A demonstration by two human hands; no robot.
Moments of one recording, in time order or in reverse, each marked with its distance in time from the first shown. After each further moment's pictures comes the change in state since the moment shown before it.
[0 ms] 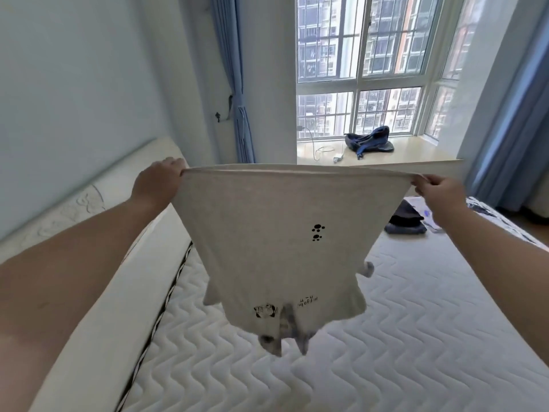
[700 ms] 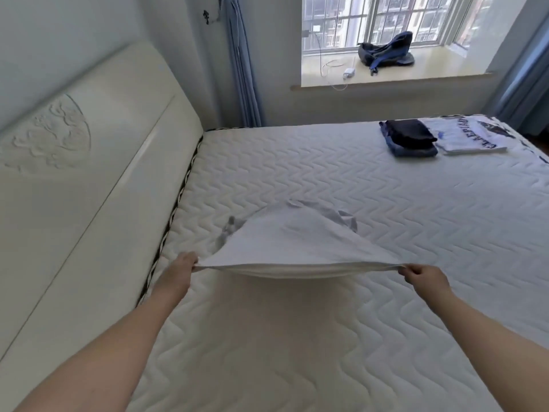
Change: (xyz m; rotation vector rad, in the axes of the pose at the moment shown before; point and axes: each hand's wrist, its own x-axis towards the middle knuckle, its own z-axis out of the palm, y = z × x) left_hand -0.338 0.028 0.190 -0.321 -0.598 -0.234; right_hand -0.242 0.282 -0.023 -0.403 -0.345 0.460
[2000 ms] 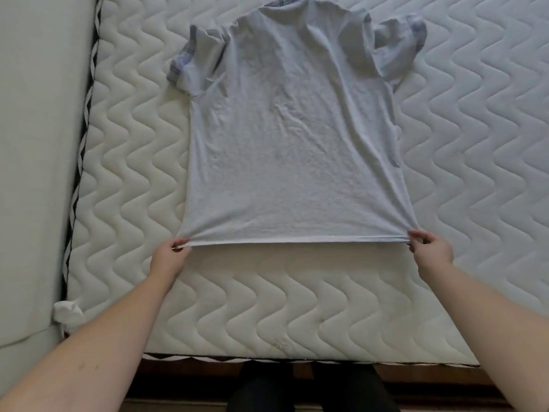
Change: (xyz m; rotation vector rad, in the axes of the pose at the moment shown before) left_hand -0.201 -0.107 0.314 -0.522 -0.243 -0.795; right_hand -0.088 0.302 0.156 0.109 0.121 0.517
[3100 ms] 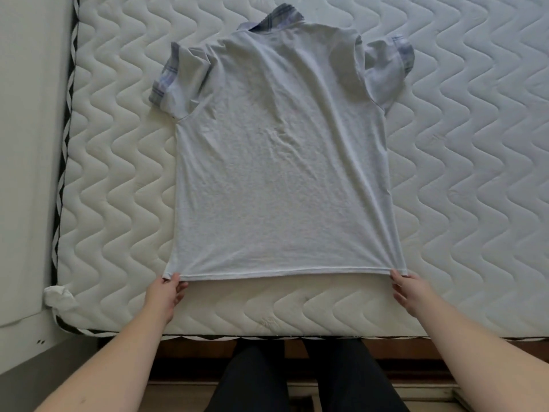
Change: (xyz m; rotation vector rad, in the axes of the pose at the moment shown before) left_hand -0.069 -0.074 0.028 -0.563 -0.054 -0.479; right_hand -0.058 0.077 -0.041 0.138 -0.153 0.486
